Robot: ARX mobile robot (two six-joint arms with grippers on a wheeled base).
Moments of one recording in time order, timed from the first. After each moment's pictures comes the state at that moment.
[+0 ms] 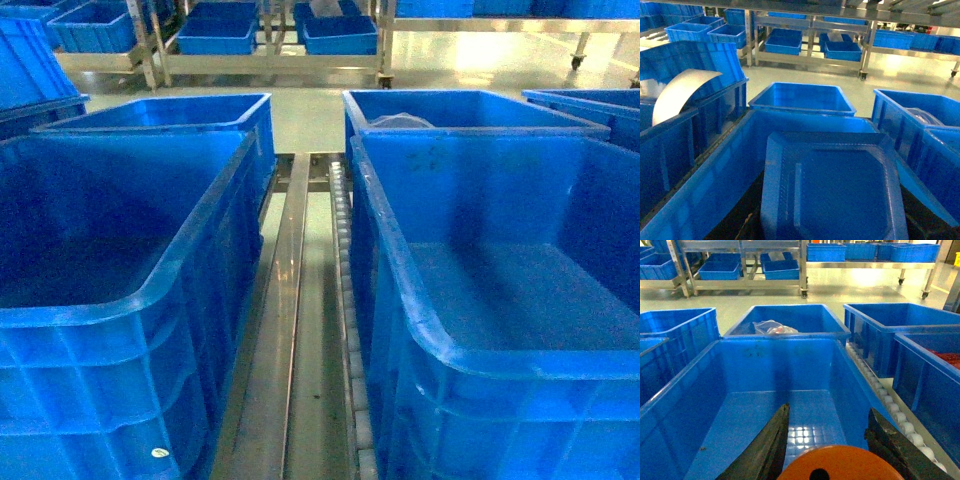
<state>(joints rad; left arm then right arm) 0.04 0.50 0.24 0.28 -0.04 -0.07 0.14 0.46 0.25 0.16 0.21 0.02</state>
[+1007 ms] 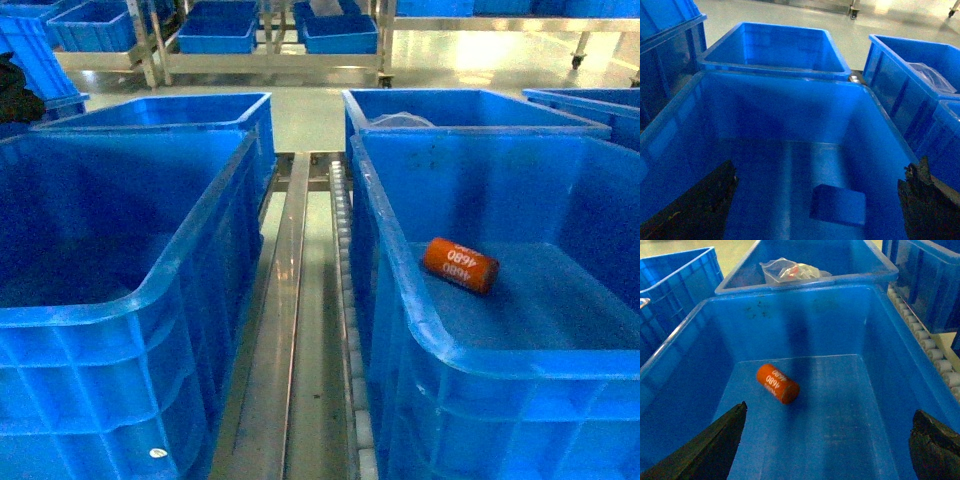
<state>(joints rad) 0.02 1.34 0.64 0.47 0.04 -0.09 0.00 1.29 0.60 0.35 -0.05 0.12</state>
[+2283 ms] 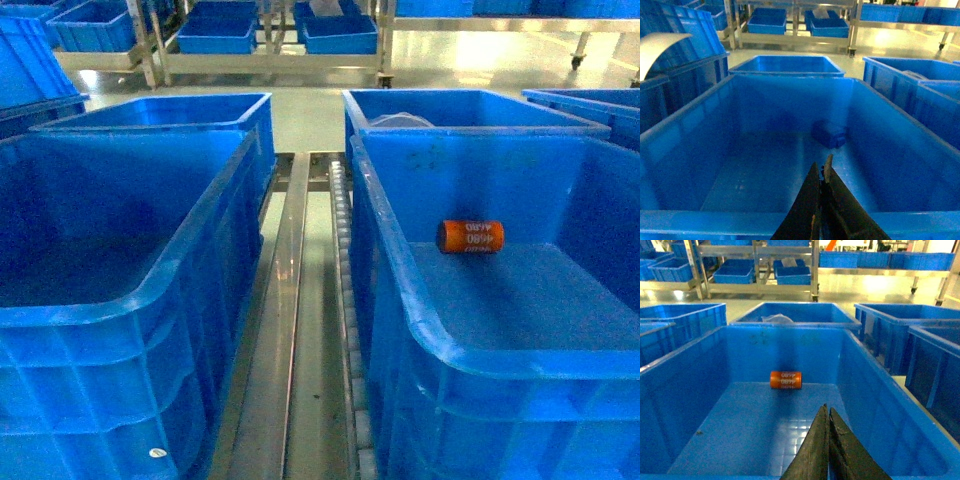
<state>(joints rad) 0.00 0.65 0.01 0.61 0.00 -0.02 0.00 0.63 0.01 0.61 0.00 0.00</state>
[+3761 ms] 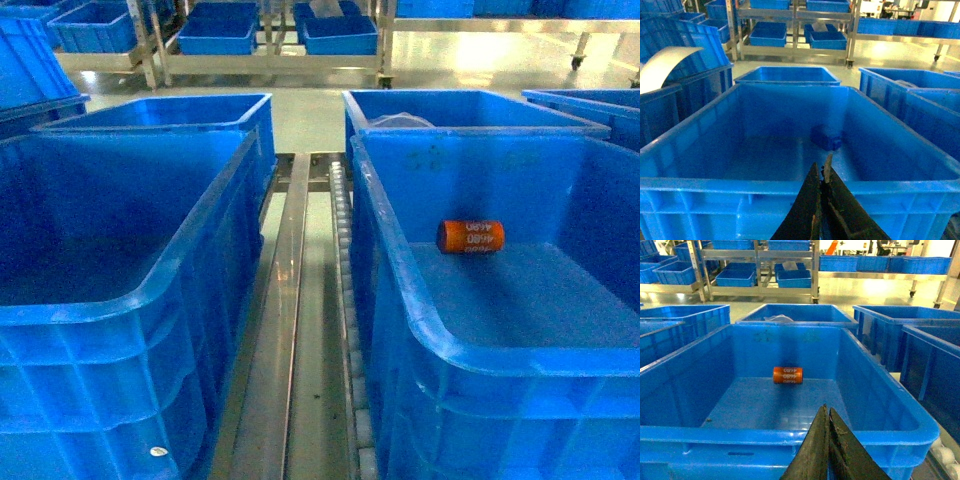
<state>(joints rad) 0.00 0.01 0.01 0.00 0.00 -0.02 0.00 0.00 0.01 -0.01 0.00 0.00</state>
